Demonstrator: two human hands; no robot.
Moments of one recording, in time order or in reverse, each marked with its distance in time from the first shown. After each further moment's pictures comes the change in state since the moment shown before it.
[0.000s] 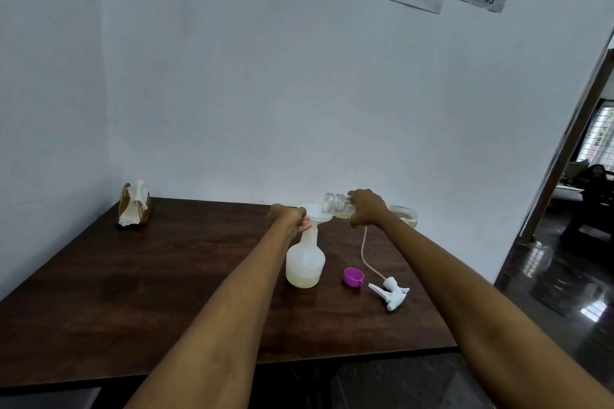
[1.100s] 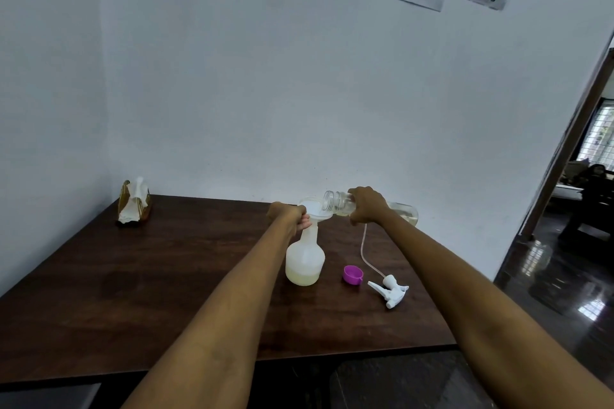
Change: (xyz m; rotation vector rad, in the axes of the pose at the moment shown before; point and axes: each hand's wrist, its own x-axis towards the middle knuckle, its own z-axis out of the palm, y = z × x) left_hand -0.003 0.000 0.002 -0.021 0.003 -0.002; right_hand -0.001 -0.002 -0.003 -0.022 -0.009 -0.004
